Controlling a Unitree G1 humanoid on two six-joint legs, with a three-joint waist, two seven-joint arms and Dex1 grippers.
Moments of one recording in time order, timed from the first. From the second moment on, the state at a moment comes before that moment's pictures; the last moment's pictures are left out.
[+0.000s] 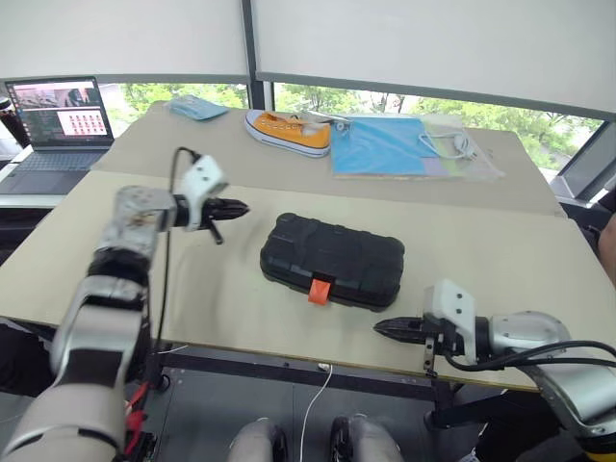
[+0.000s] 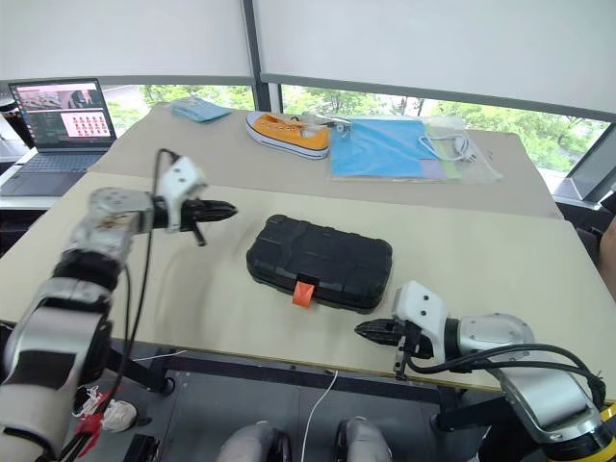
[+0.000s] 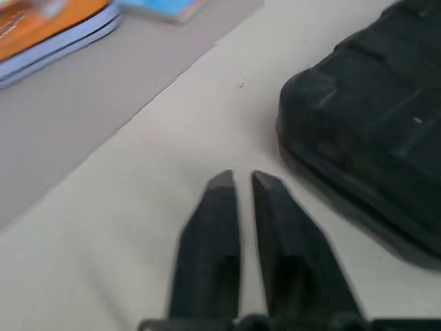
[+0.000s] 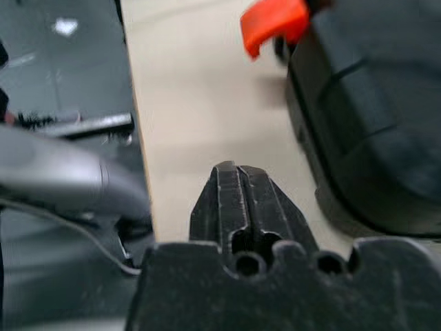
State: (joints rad) left arm -1.16 0.53 -0.19 1.08 0.02 -0.09 -1.04; right arm -0.08 -0.88 0.10 -0.49 0.41 0.46 0.92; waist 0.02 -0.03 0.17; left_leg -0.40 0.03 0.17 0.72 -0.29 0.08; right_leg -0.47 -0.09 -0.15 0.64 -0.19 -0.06
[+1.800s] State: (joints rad) left arm -1.23 0.37 -0.14 1.30 0.19 -0.28 -1.38; right arm -0.06 -0.86 -0.01 -0.32 0.18 0.38 0.87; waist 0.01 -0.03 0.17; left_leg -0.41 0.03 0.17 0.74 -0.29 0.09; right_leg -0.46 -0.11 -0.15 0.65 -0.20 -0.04
